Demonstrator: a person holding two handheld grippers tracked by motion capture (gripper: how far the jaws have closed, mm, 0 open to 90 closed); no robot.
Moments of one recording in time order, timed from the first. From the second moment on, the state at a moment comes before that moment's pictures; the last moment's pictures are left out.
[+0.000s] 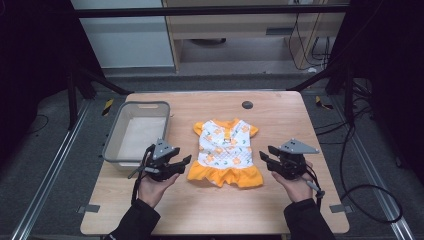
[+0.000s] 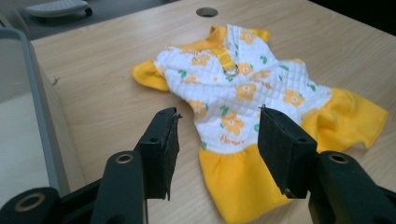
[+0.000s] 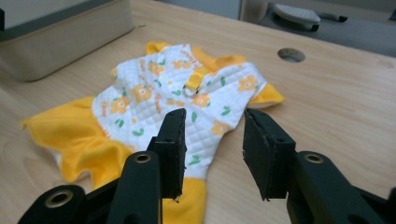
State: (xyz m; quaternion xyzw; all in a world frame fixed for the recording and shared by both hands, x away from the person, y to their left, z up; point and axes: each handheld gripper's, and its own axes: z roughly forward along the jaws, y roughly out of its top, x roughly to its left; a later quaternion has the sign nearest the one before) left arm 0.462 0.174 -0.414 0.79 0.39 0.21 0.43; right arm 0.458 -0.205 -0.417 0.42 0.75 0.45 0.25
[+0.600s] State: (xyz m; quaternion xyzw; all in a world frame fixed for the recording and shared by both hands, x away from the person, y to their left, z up) left arm 0.461 0.174 -0.465 0.80 0.42 0.17 0.39; right arm 0.436 -0.212 -0.461 0.43 0.77 0.43 0.20
